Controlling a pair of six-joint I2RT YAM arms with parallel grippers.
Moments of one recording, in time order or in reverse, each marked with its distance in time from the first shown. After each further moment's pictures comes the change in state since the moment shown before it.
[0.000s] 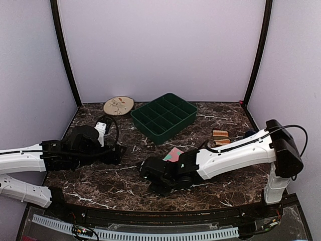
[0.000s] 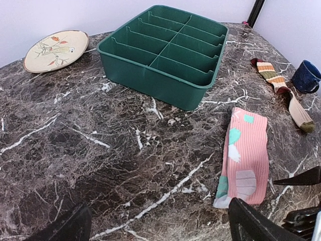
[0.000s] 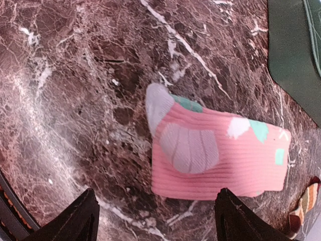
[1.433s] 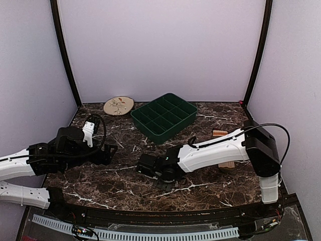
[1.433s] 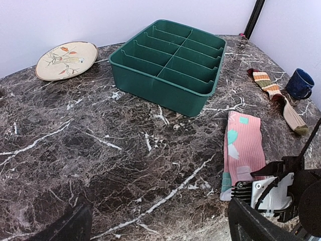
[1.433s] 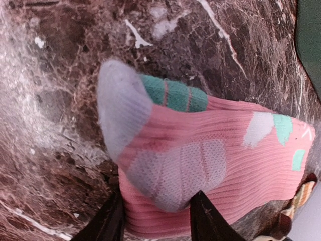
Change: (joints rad) left arm 0.007 -0.182 -0.034 -0.083 -0.013 0.039; right arm -0.093 0.217 0.167 -0.196 -0.014 -0.077
